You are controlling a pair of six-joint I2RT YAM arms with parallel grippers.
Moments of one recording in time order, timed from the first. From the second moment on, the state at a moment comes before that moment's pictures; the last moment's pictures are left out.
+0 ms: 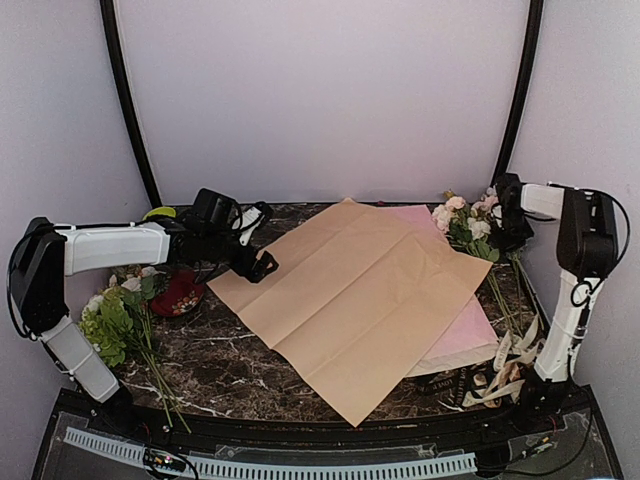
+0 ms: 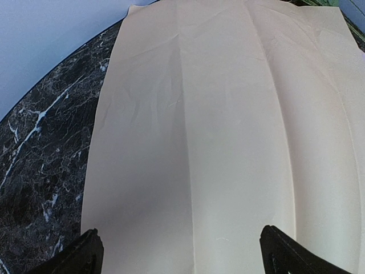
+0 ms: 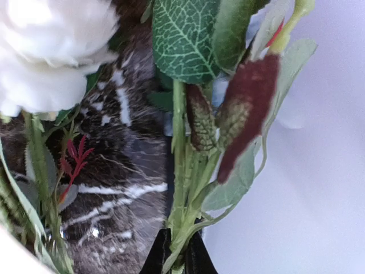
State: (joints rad) left arm -0.56 1.61 1.08 -0.20 0.09 0.17; right arm -0.09 2.02 1.55 -0.75 0.42 -0.27
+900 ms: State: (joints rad) left arm -0.56 1.61 1.08 -0.21 0.09 0.17; right arm 0.45 2.03 1.74 -0.29 -0.62 0.56
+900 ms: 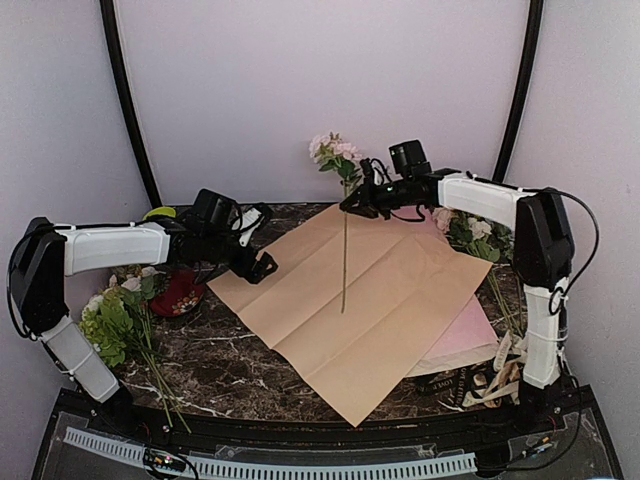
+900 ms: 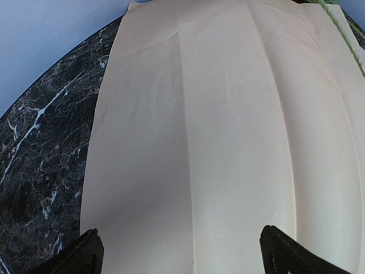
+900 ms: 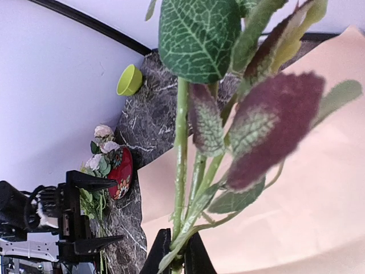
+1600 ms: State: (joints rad) left arm -0.56 1.61 1.08 -0.22 0.09 0.17; right arm 0.49 2.44 2.20 -0.81 -0.48 0.35
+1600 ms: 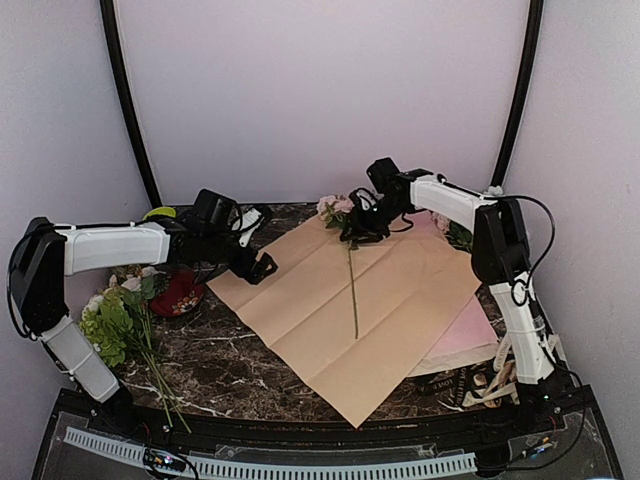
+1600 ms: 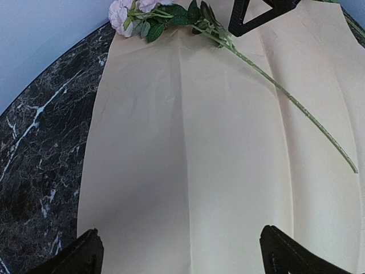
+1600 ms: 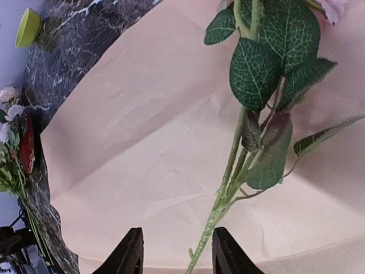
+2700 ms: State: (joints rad) left arm -0.56 1.61 1.08 -0.23 0.10 0.17; right arm -0.23 2.11 1.57 -0.90 0.21 0.11
